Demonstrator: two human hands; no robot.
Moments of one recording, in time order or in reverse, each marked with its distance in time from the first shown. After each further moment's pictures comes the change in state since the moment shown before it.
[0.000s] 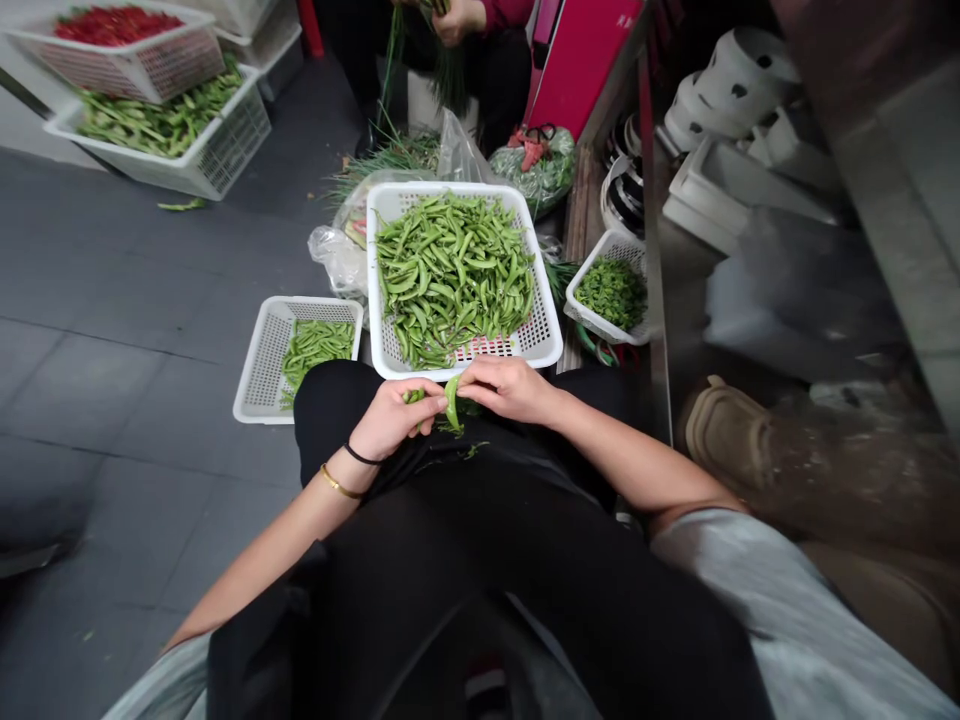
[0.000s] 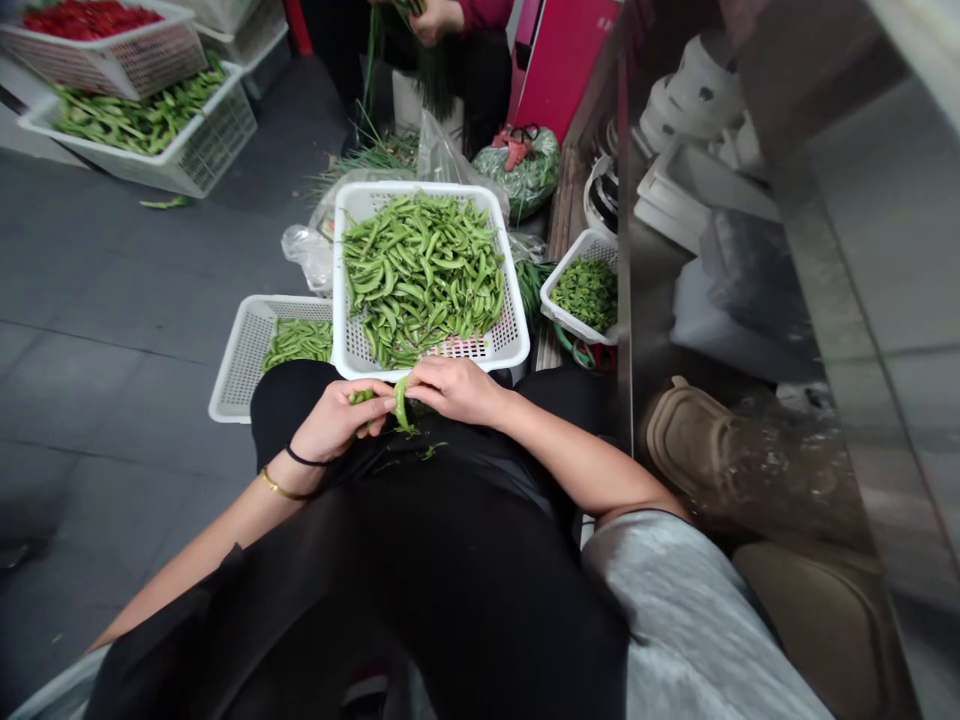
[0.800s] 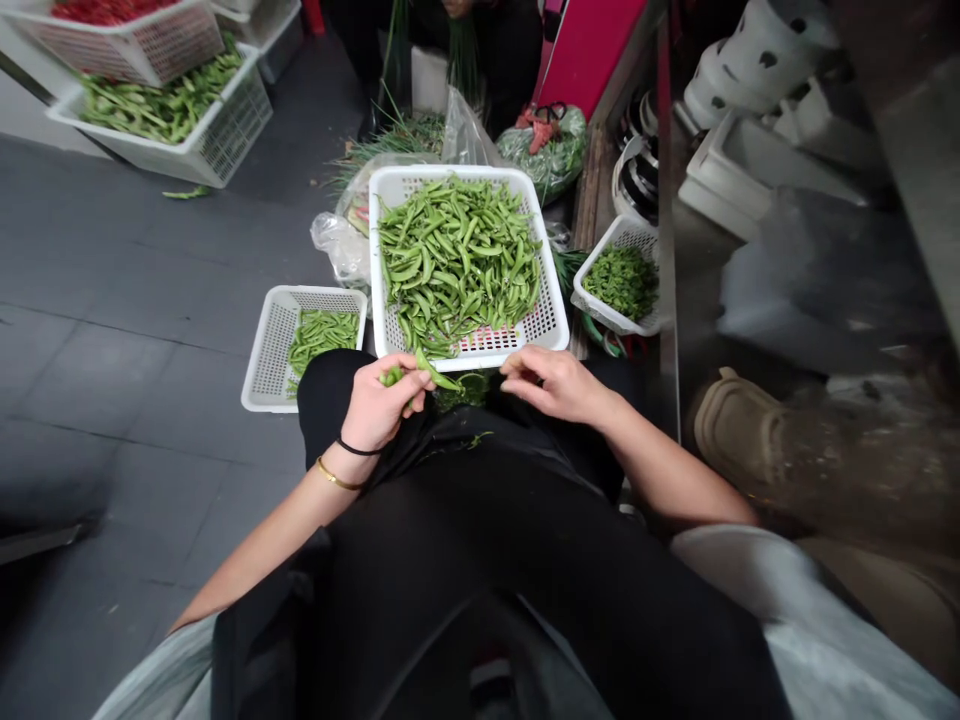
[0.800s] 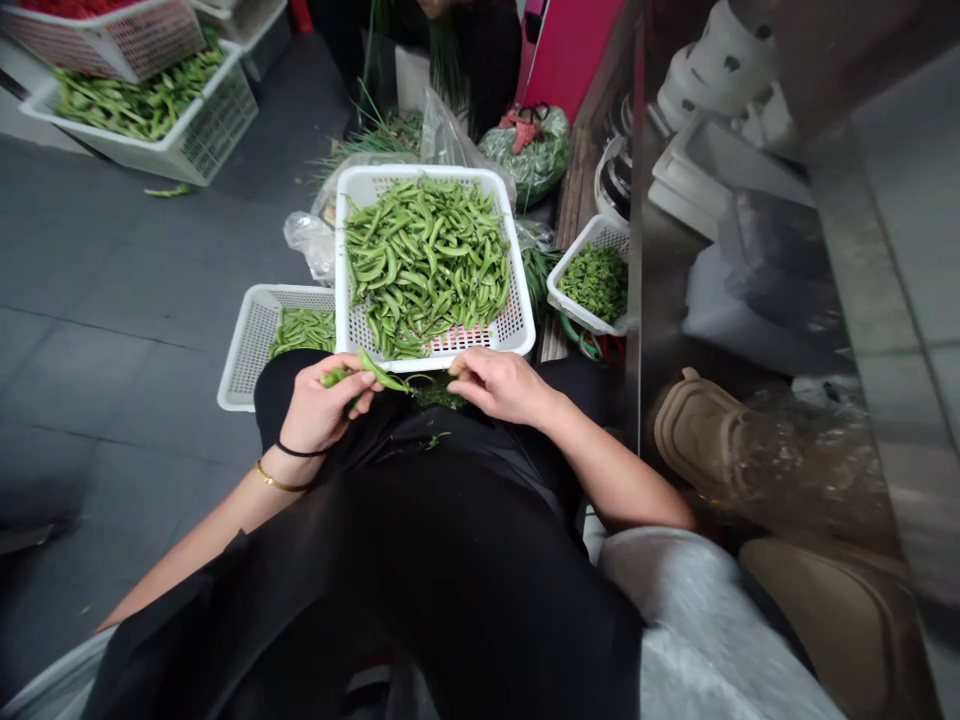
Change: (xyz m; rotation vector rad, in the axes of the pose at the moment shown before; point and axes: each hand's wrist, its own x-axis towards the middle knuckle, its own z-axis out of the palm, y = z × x) left_hand -0.004 0.007 0.005 -0.220 0.267 0.157; right_hand -0.033 -0.004 -0.028 -0.056 0.009 0.140
